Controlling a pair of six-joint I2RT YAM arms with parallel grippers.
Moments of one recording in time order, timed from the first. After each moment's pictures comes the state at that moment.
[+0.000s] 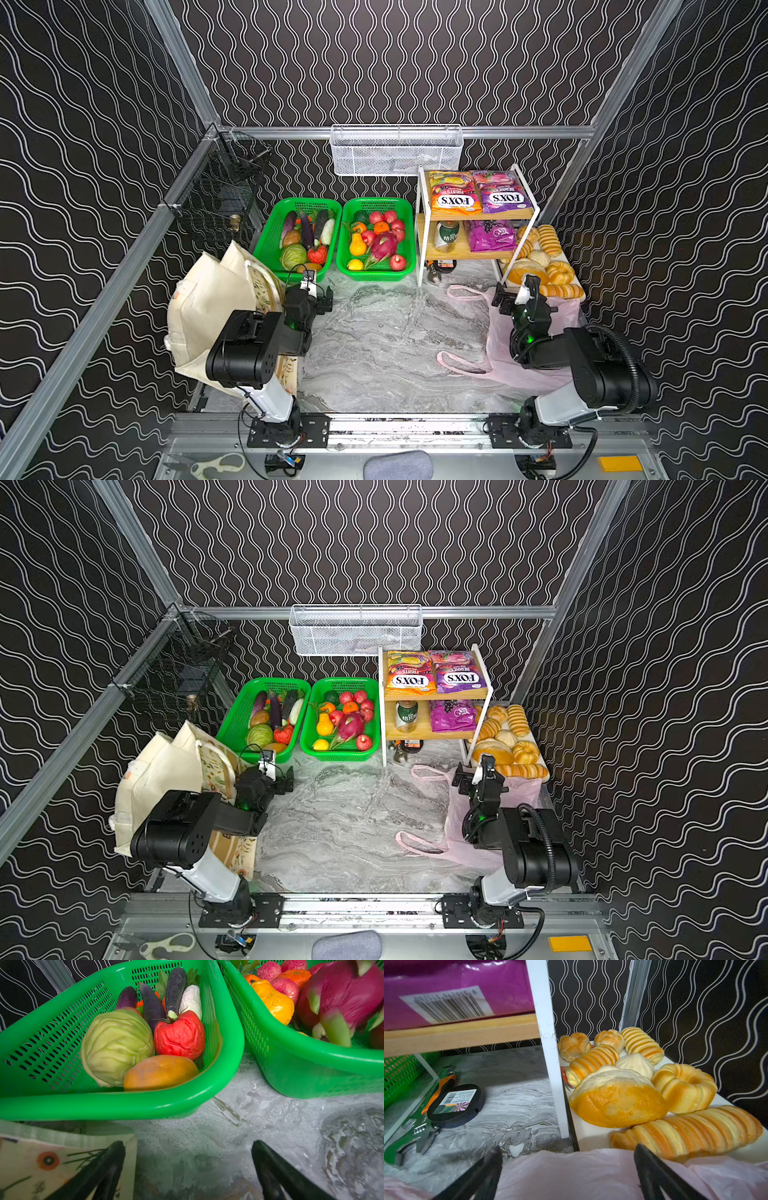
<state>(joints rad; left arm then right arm) -0.07 1.67 0.37 0.93 -0.10 0.09 -0.02 1.54 0.25 1.09 0.12 0.06</state>
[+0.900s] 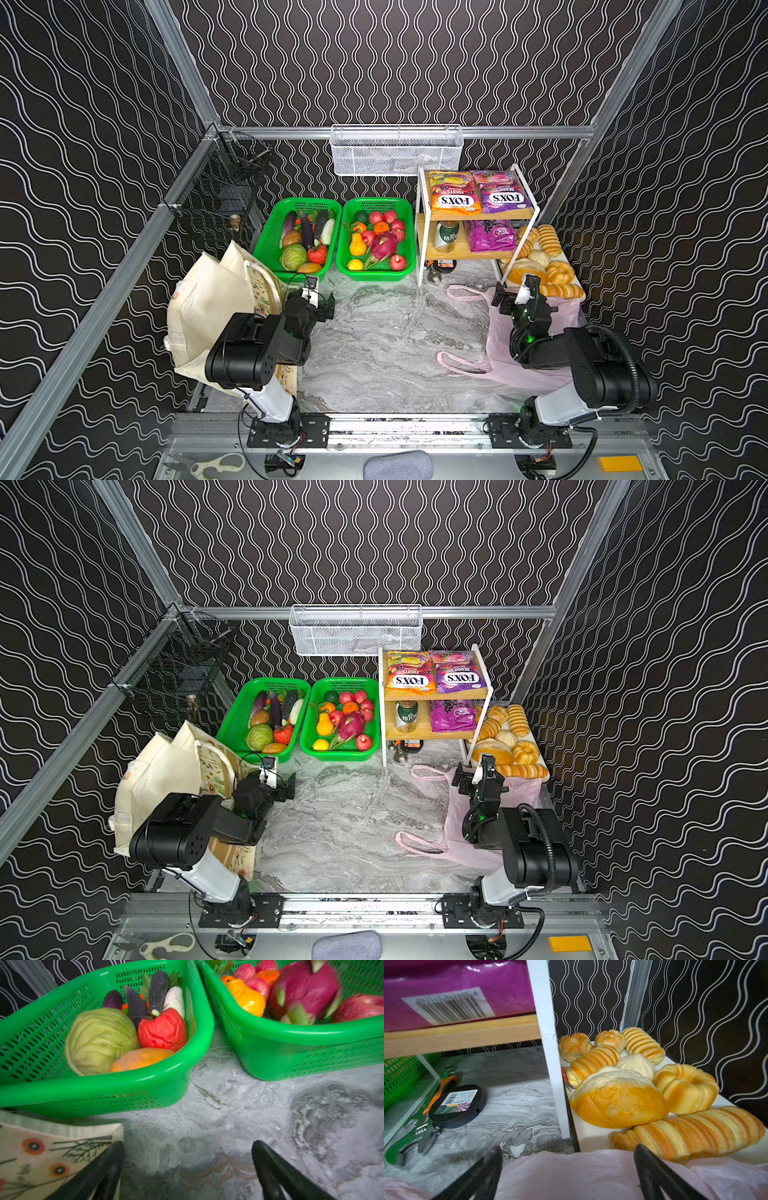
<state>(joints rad) -0.07 1.64 0.28 1.04 -0.01 0.12 -0.02 1.54 0.25 1.09 0.11 0.07</state>
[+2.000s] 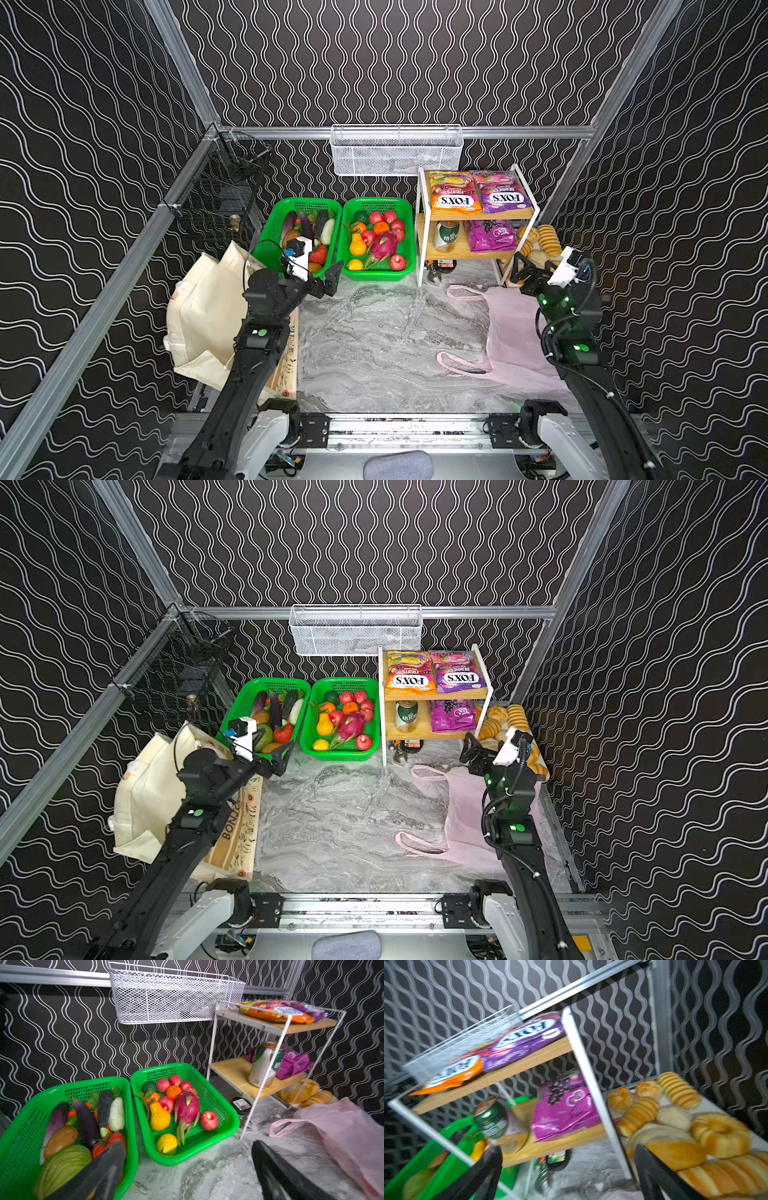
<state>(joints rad) -0.09 0.85 0.76 0.00 0.39 -0.07 -0.02 0.75 0.62 0.07 -0.17 0.41</state>
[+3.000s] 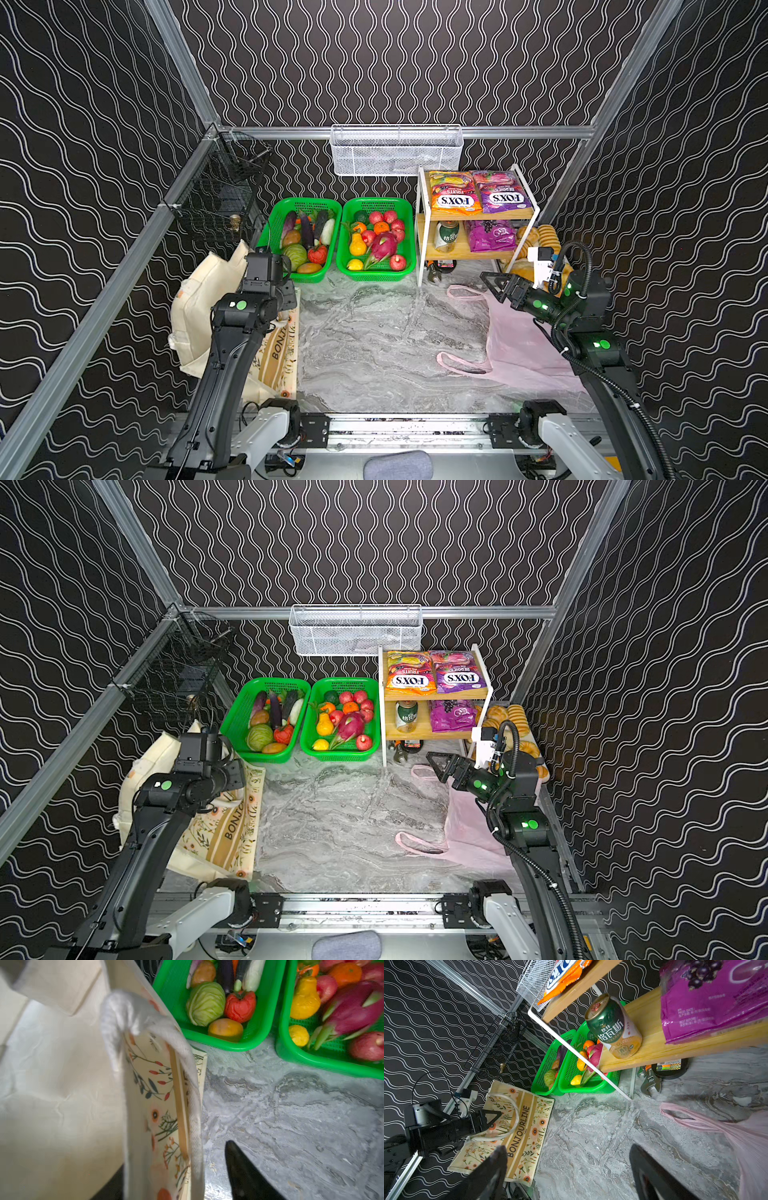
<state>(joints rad) -0.08 1.01 1.16 -1.04 -0.26 -0.22 0.07 0.77 0.84 -0.35 -0.66 0.62</state>
